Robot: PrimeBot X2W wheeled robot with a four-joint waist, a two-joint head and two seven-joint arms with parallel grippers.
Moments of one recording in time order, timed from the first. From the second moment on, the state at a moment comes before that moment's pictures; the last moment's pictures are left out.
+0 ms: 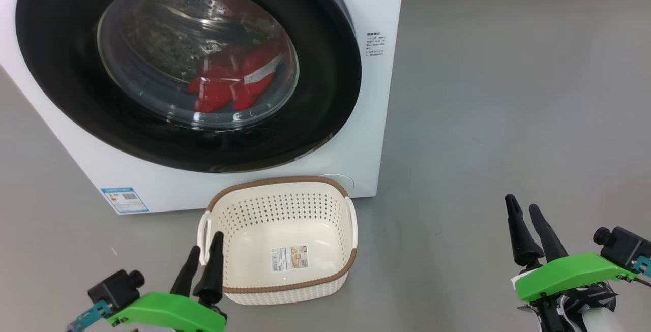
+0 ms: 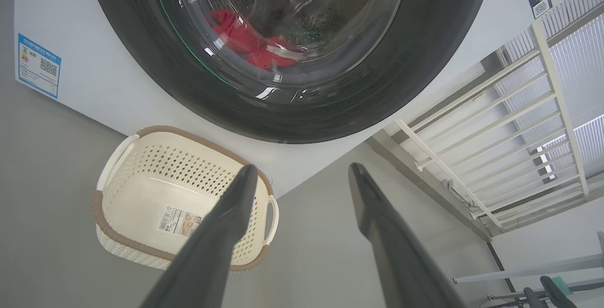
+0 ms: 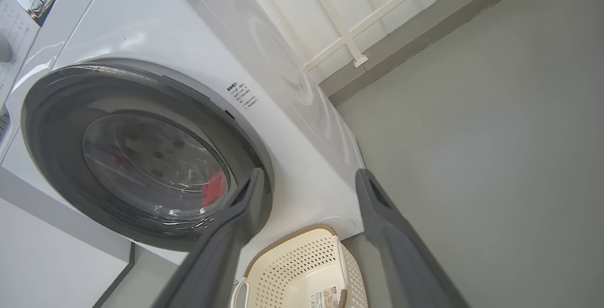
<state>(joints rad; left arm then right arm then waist) -0.16 0.02 -0.10 0.39 -0.89 -0.06 -0.08 -0.11 -0.02 -0.07 0.34 0.81 0.13 -0.08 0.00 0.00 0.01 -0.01</state>
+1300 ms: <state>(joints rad) -0.25 0.03 -0.17 0.37 -0.43 0.00 -0.19 -0.19 -0.04 -0.03 0.34 0.34 0.13 -0.20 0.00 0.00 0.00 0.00</state>
